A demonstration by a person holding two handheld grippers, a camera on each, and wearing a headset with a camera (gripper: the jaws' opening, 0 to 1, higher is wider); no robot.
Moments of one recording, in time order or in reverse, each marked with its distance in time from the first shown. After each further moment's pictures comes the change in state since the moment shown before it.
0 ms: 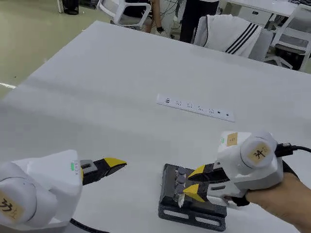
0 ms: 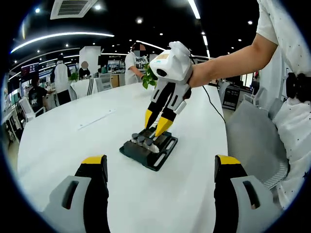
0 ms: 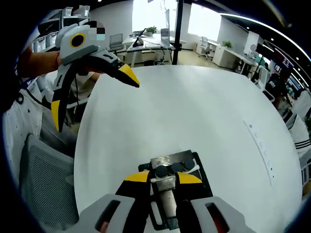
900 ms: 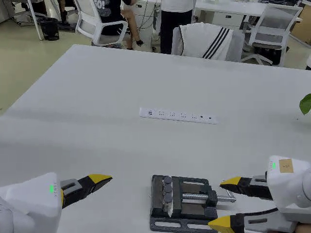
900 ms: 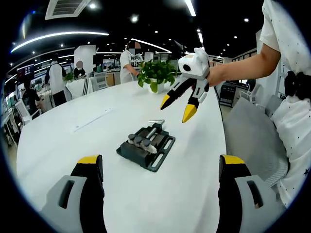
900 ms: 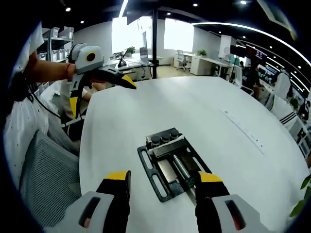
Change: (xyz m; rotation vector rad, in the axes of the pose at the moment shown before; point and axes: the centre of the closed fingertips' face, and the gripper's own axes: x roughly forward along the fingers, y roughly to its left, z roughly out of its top) left arm 0.009 -0.003 -0.002 0.022 0.022 -0.038; right arm -0.065 0.004 -0.066 0.164 -0.173 -0.119
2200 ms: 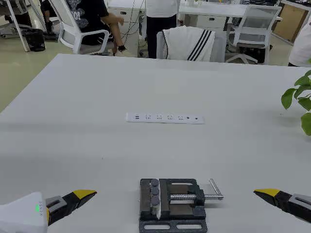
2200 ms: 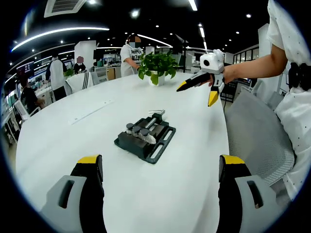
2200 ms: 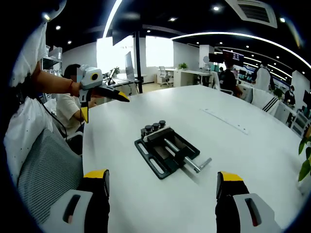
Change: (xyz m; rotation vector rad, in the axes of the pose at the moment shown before) left arm 0.009 -0.003 -0.023 -0.006 0.053 0.008; right arm -0.050 -0.002 -0.044 0.123 -0.169 -0.092
